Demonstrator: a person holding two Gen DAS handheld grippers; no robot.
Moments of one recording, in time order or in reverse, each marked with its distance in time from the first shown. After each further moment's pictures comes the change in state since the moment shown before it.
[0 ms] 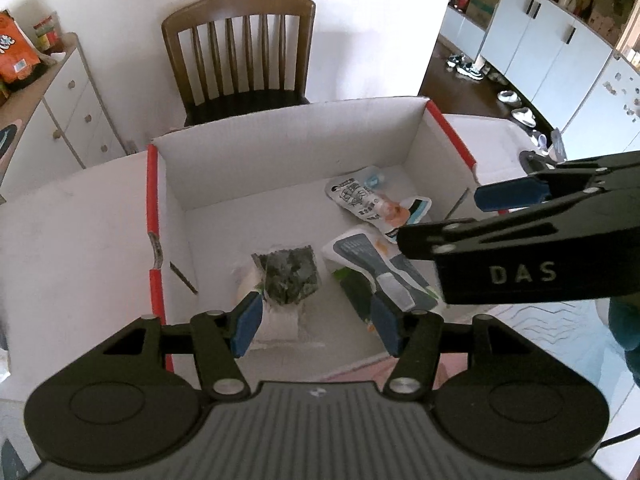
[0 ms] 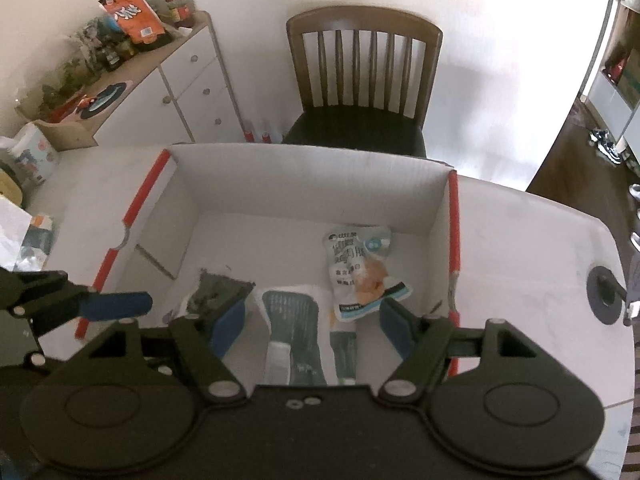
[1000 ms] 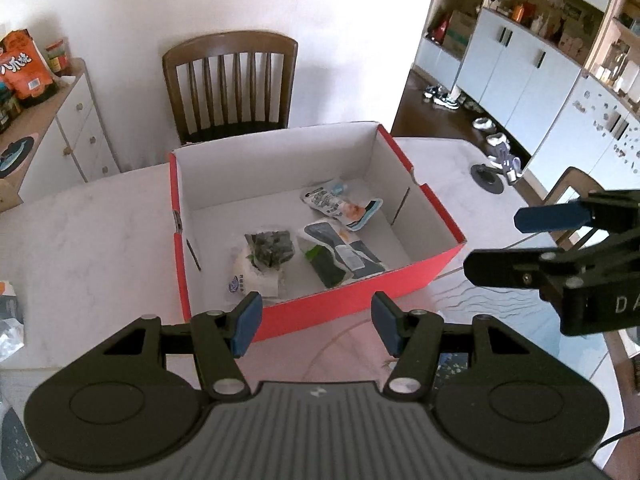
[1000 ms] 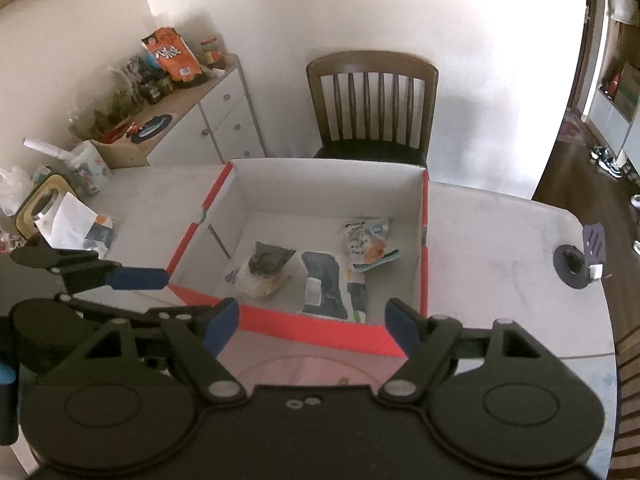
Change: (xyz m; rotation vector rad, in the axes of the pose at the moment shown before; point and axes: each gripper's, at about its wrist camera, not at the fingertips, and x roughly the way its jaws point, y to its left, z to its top) left arm -0.085 -0.011 -0.052 0.020 -0.114 -0.051; right arm -0.109 0.008 -0.066 0.008 -0.134 0.063
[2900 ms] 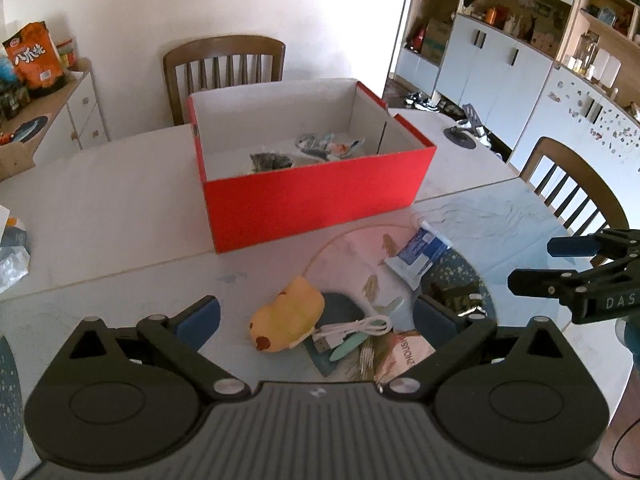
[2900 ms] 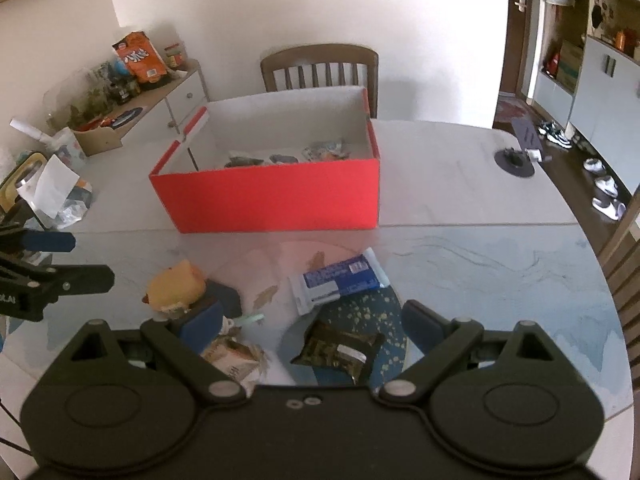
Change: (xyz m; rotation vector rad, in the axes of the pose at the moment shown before) left arm -0.041 0.012 -0.134 0.060 -0.067 -0.037; right arm -0.032 0.011 -0.160 0.122 -0.076 -0.134
